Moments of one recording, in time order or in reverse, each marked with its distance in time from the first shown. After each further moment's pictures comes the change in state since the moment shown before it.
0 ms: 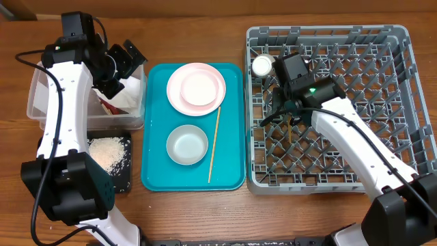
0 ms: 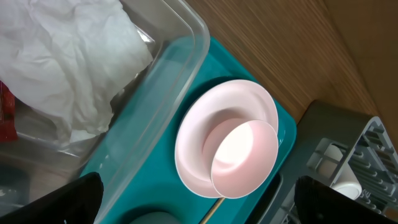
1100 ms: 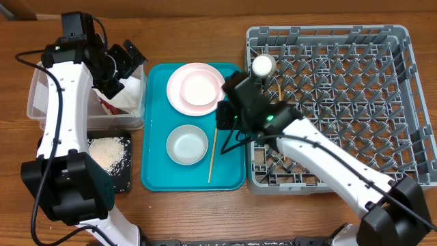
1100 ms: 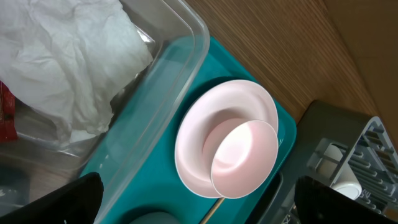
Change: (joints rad) left arm 0.000 0.000 0.000 0.000 0.000 0.000; right arm 0.326 0.000 -0.030 0.286 -0.237 0.283
